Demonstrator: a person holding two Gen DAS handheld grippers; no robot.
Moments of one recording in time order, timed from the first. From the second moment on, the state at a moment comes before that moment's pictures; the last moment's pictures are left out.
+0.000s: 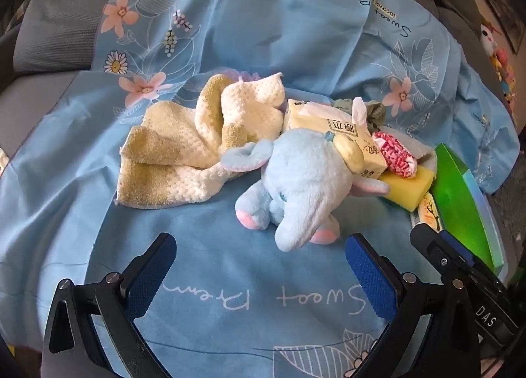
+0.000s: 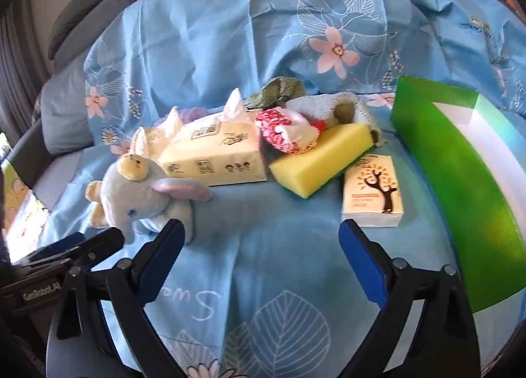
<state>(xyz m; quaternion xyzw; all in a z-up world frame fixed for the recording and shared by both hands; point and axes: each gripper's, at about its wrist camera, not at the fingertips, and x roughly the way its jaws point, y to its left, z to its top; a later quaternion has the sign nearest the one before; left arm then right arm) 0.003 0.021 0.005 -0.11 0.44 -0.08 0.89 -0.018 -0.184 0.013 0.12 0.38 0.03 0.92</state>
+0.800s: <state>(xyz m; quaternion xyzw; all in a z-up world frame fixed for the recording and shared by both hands) 0.036 0.018 0.002 -0.15 0.44 -0.15 0.87 0.061 -0.150 0.015 0.27 0.47 0.21 0.82</state>
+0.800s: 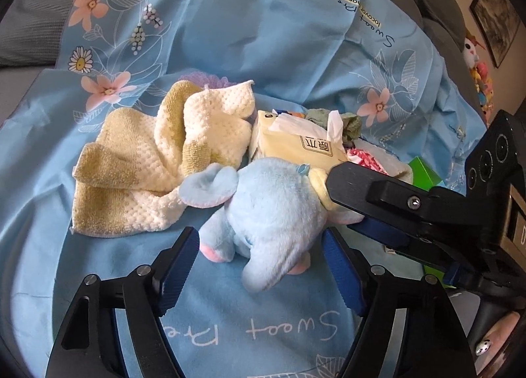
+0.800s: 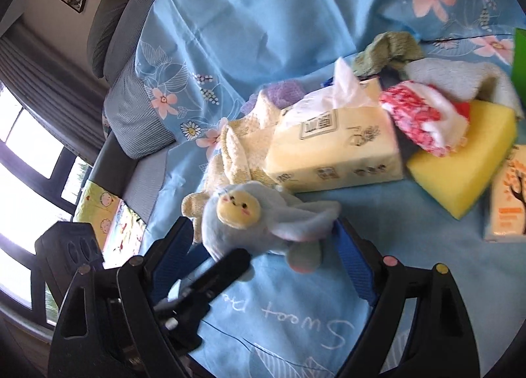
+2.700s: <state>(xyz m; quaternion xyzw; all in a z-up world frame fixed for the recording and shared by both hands) 0.012 -0.321 0.064 -0.02 0.41 -0.49 0.76 -0.055 -0.418 0.069 0.34 0.33 -0.08 0.87</state>
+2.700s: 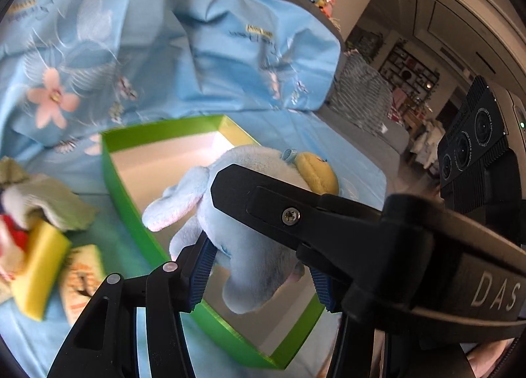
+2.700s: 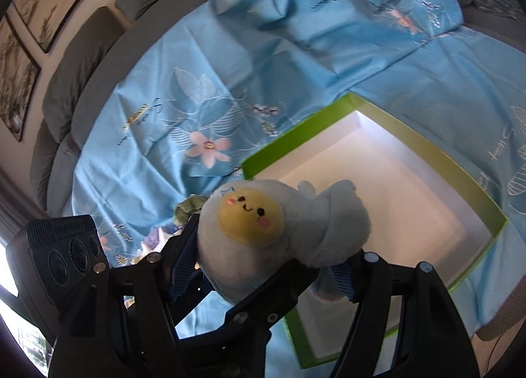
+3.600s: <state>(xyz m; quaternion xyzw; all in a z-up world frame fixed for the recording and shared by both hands) 0.010 -0.260 0.065 -0.02 0.44 -0.42 0.79 -0.058 -0.422 0.068 0.36 0.34 -0.10 0.87</state>
